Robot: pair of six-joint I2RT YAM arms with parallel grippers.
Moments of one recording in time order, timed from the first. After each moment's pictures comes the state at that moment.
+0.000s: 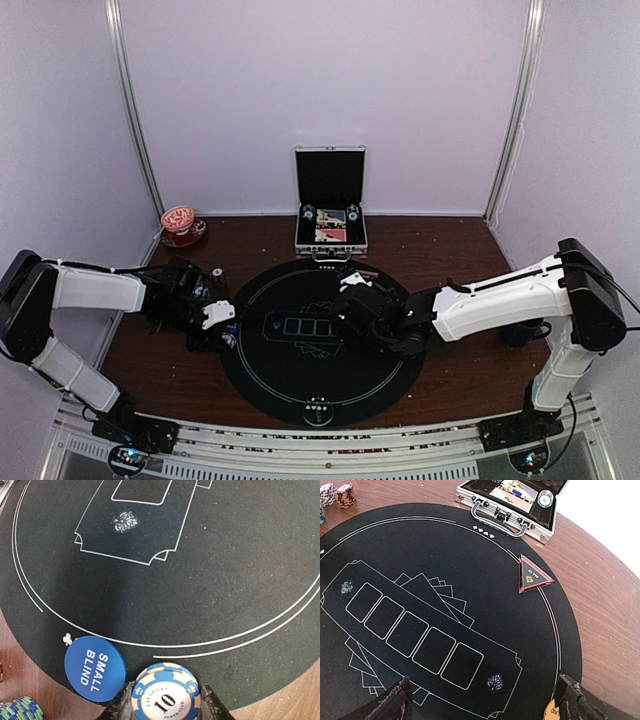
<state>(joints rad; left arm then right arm) -0.42 1.46 0.64 -0.34 0.37 0.87 1.16 1.72 1.05 -0.25 0.71 0.41</state>
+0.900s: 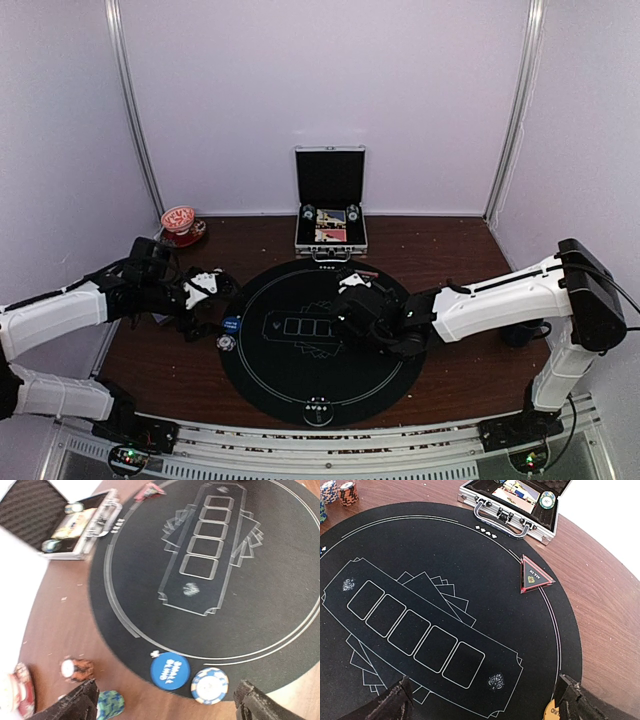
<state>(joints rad) -0.41 1.10 0.63 -0.34 0.35 0.83 1.16 1.72 1.05 -0.25 0.71 0.40</state>
